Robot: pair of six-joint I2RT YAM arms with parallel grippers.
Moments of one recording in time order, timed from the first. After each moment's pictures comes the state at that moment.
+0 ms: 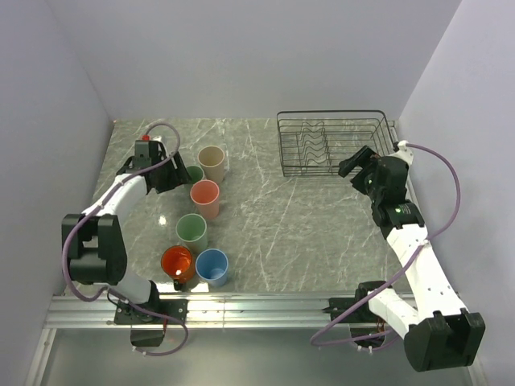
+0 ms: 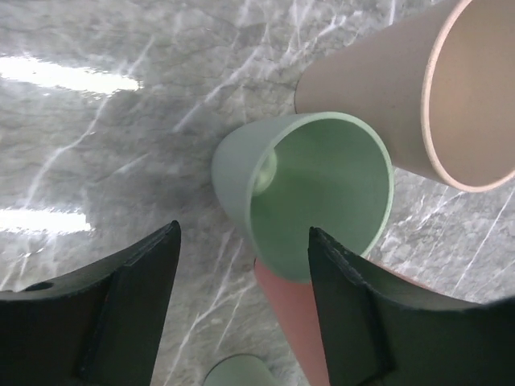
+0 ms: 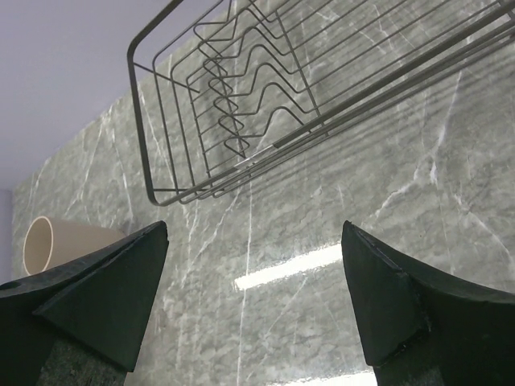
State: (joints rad) left arm -0.02 1.52 1.03 -0.35 0.19 -0.39; right arm 0.08 0.96 0.84 -0.29 0.10 0.66
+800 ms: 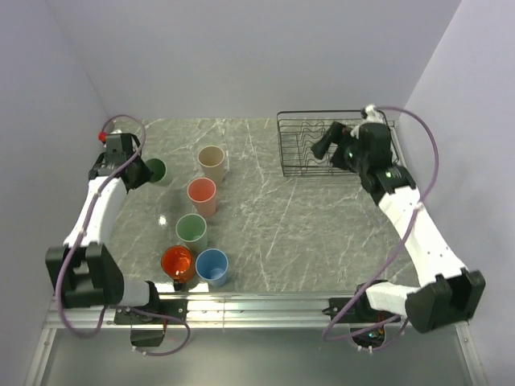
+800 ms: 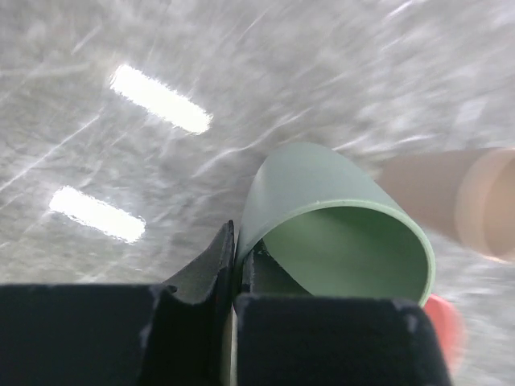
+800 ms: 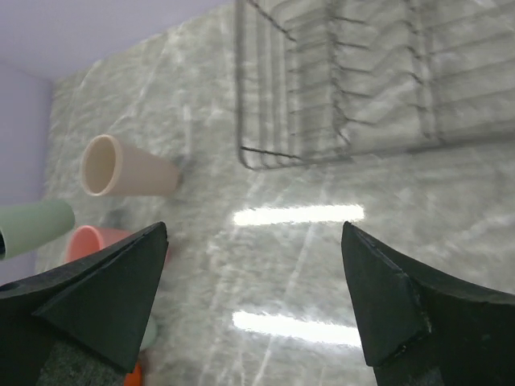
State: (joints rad) left arm 0.09 1.39 1.13 -0.59 -0.10 -0.49; right arm 0.22 1.18 1.15 -0.43 -0.05 0.56
